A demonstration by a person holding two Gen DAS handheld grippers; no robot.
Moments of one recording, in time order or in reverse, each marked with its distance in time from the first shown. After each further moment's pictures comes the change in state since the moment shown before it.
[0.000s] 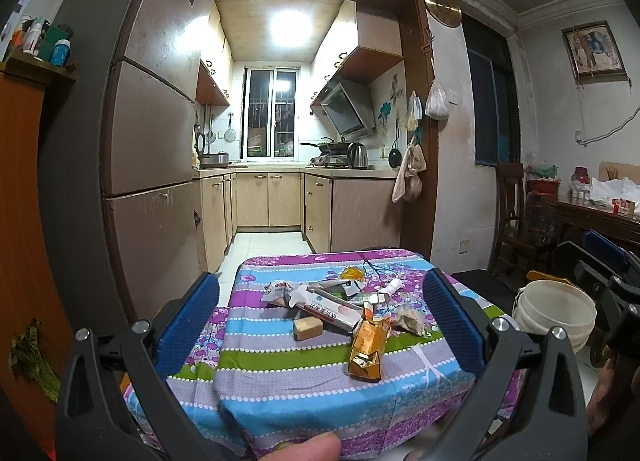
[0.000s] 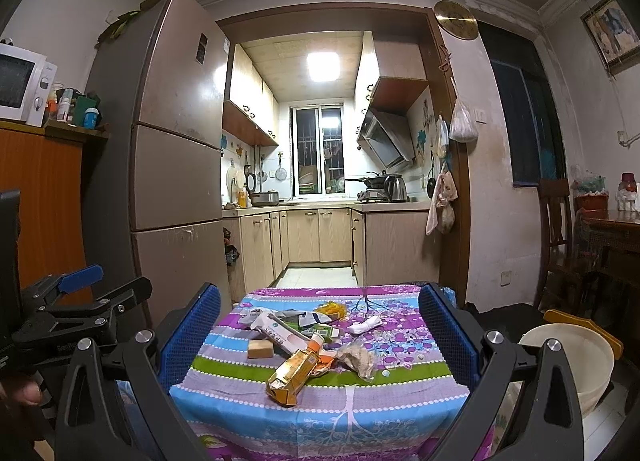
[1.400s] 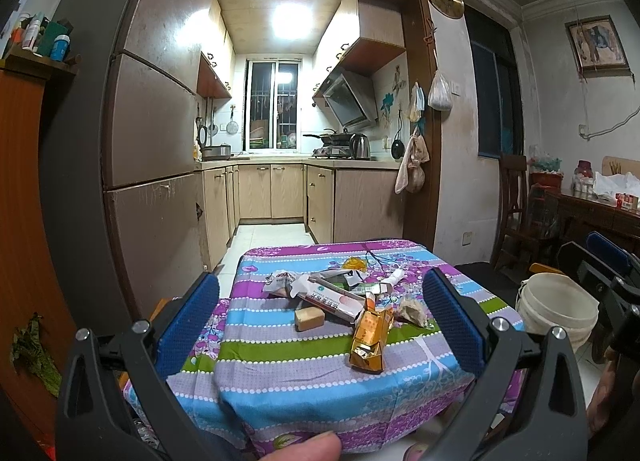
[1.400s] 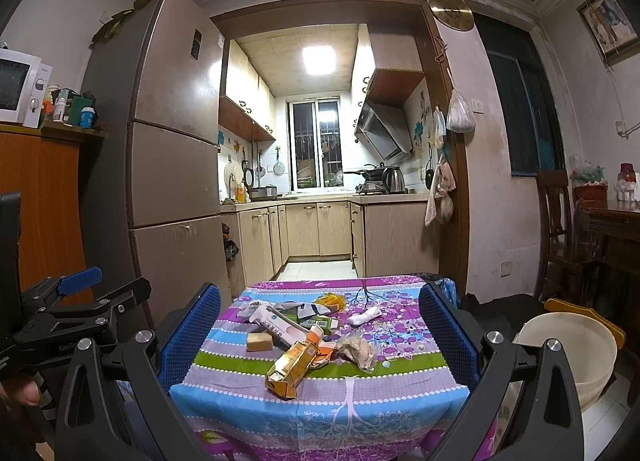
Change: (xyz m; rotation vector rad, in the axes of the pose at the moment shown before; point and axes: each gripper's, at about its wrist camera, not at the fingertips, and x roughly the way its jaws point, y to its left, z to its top) left arm 0.006 0.000 -0.004 -0.001 0.031 0.009; right arm 0.004 -0.004 -0.009 0.016 0.025 -0.002
